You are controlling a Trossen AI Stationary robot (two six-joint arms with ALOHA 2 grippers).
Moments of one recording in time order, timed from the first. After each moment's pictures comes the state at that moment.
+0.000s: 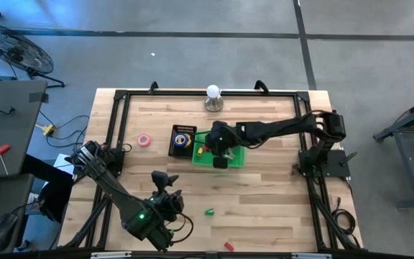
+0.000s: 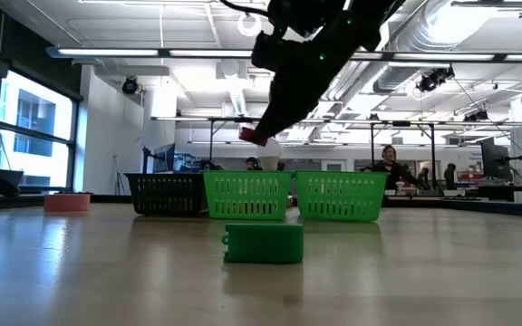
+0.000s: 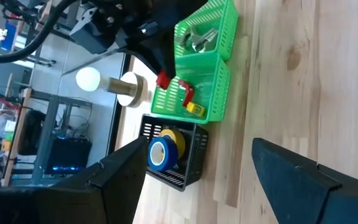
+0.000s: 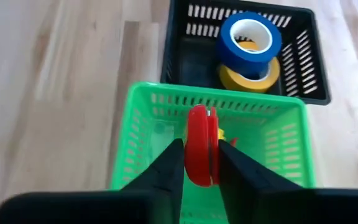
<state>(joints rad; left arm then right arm) -0.77 1.91 1.78 -1.57 -0.96 -0.82 -0.07 1.79 1.23 -0.26 -0.01 -0.08</state>
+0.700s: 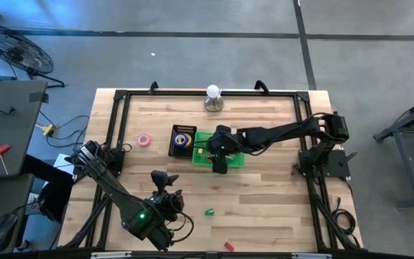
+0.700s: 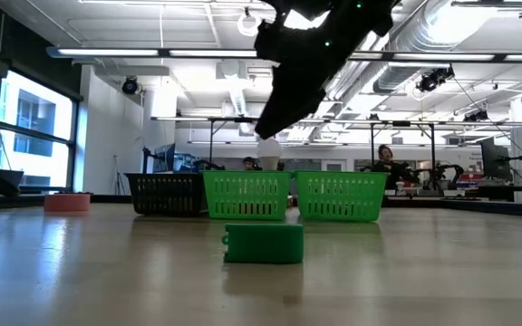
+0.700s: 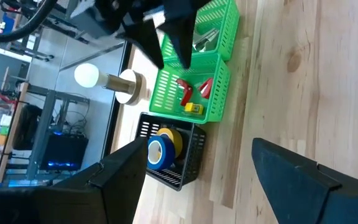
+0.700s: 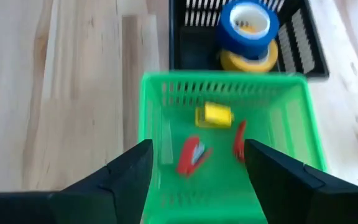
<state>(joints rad) -0.77 1.91 1.78 -1.57 -0.96 -0.85 0.01 1.76 1.23 -0.32 0.11 0.06</state>
